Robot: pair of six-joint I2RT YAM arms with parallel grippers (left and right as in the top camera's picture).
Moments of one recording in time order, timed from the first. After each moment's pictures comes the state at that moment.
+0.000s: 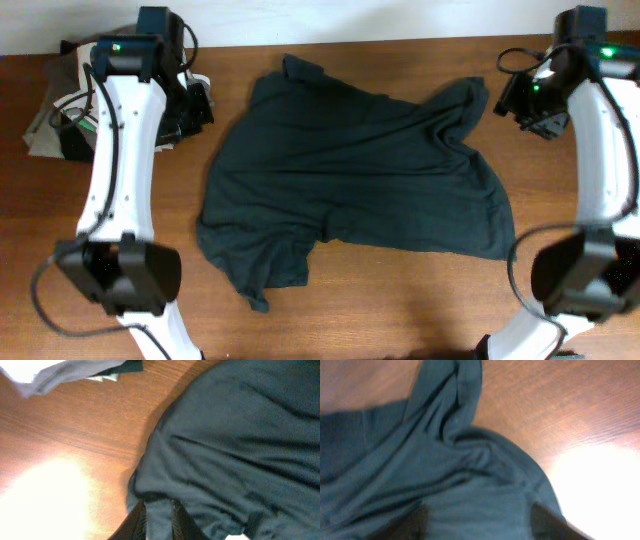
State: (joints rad) left arm -0.07 2.01 2.18 -1.53 -0.08 -0.35; right arm -0.21 1.88 1.96 -1.32 -0.08 0.32
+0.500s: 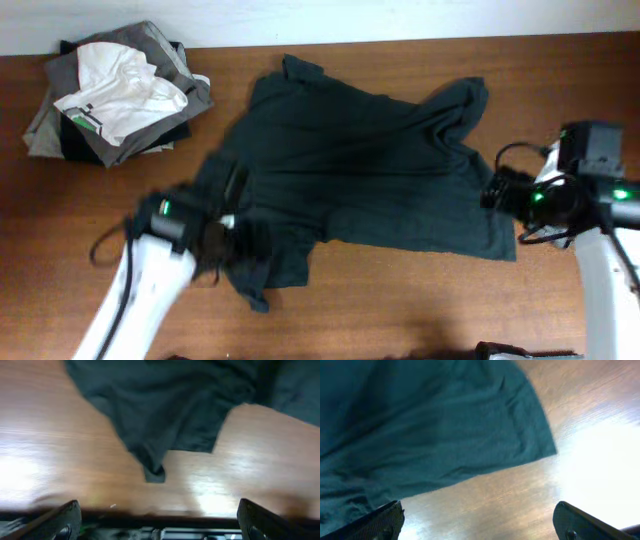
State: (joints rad) left arm -0.37 1.26 1.16 -1.34 0.06 -0.54; right arm -0.21 1.24 1.23 -1.25 -0.11 0.35
